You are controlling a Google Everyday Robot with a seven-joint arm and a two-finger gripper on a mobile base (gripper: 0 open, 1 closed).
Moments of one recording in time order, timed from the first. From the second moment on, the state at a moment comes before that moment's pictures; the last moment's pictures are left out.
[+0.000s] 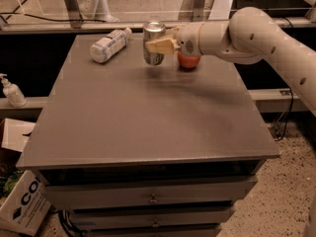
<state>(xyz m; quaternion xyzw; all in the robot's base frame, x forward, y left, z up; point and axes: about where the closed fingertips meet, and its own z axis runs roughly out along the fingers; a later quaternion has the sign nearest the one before) 0.729 -0.013 0.913 -0.40 0.69 0.29 0.53</state>
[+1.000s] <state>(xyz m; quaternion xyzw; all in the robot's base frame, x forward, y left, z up) 0.818 0.060 0.901 -0.39 0.67 0.31 0.54</state>
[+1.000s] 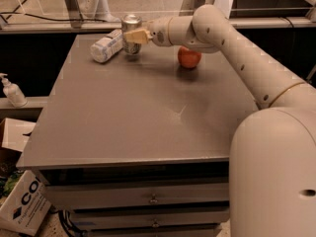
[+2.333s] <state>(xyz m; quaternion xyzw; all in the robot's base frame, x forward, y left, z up) 0.810 0.105 0.882 -0.43 0.67 0.33 0.52</state>
